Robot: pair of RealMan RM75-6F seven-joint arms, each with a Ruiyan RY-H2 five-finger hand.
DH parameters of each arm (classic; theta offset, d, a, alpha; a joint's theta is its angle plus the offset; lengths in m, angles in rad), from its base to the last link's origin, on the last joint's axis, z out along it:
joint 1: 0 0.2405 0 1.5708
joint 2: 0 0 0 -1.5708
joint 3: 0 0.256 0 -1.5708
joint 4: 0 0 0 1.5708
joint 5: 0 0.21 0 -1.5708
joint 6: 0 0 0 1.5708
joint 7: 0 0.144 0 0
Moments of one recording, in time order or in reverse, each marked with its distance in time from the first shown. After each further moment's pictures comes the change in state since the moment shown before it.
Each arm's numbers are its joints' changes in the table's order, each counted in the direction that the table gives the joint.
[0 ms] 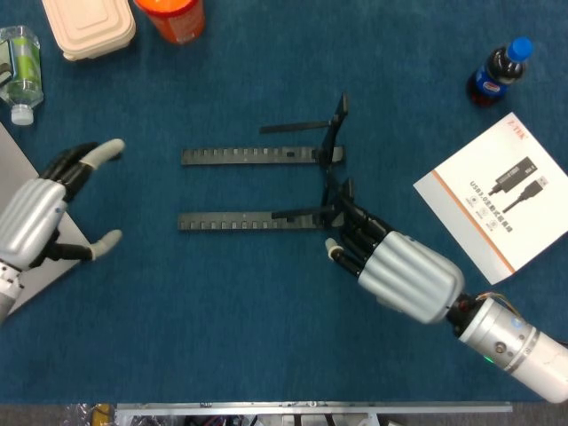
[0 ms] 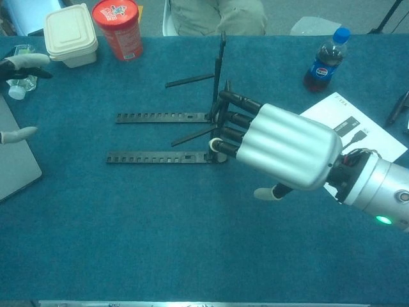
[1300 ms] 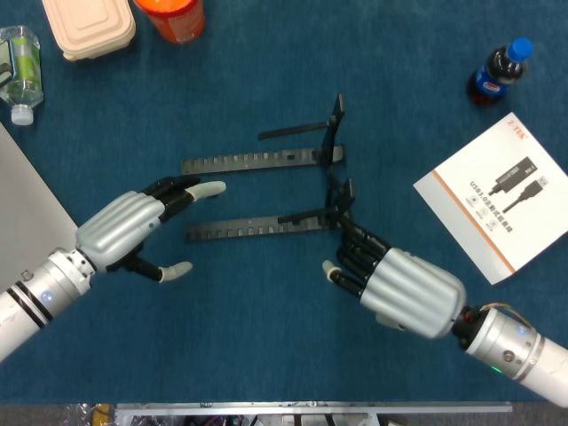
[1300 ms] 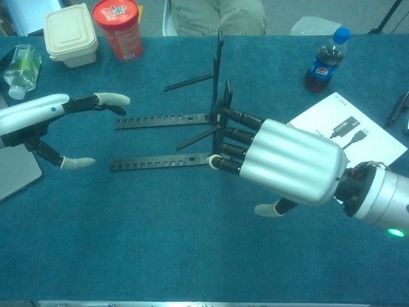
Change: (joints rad) left arm -0.245 0.018 0.085 -0.066 0.062 -0.208 -0.042; right arm -0.093 -0.023 0.054 0.058 -0.196 -0.117 0.181
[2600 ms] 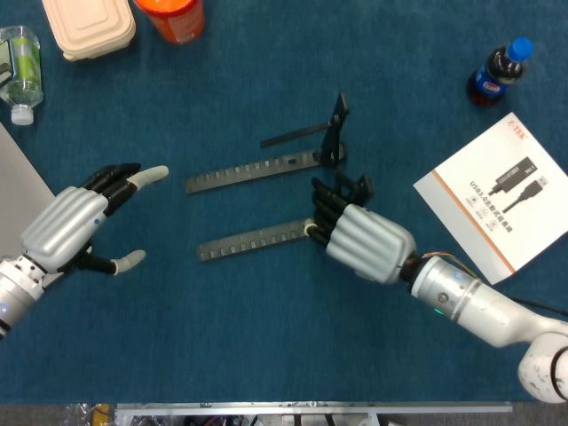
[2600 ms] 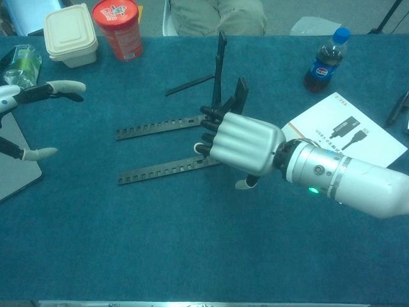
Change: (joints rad) left arm 0.100 -0.052 0.026 0.036 -0.036 0.122 0.070; right arm 0.149 0.195 0.163 0.215 0.380 -0.199 -0.186
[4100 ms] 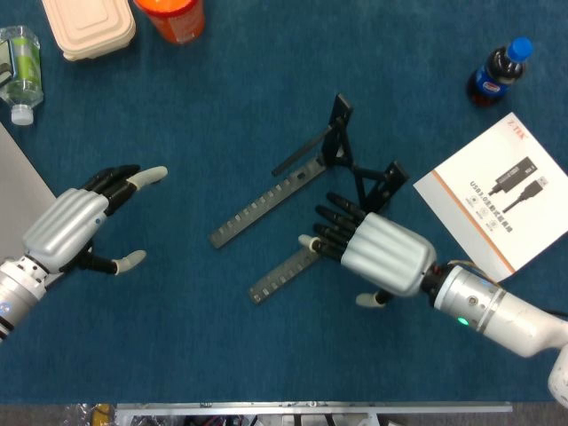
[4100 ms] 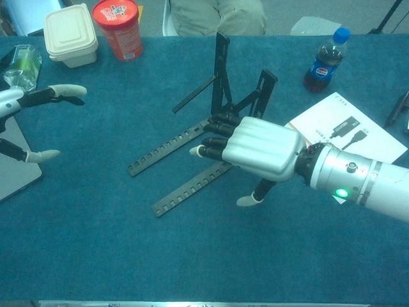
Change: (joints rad) left arm 0.008 0.014 -0.004 0.003 -0.025 -0.017 0.004; right arm -0.005 -0.089 -0.080 -0.043 -0.131 0.030 0.525
